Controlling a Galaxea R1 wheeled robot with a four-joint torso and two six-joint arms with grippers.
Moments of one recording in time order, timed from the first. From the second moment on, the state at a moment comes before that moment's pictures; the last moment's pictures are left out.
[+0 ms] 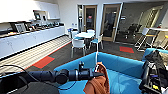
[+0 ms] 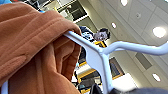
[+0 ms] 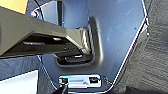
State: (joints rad) left arm 0.26 2.45 -0.96 0.07 0.00 -0.81; right arm -1.66 2.99 -2.67 -0.54 0.19 0.53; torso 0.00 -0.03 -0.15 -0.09
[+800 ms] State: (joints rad) left arm 0.31 2.44 -0.96 0.11 0.00 -0.81; right arm -1.65 2.99 -2.67 -0.54 0.19 0.53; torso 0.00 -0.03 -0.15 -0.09
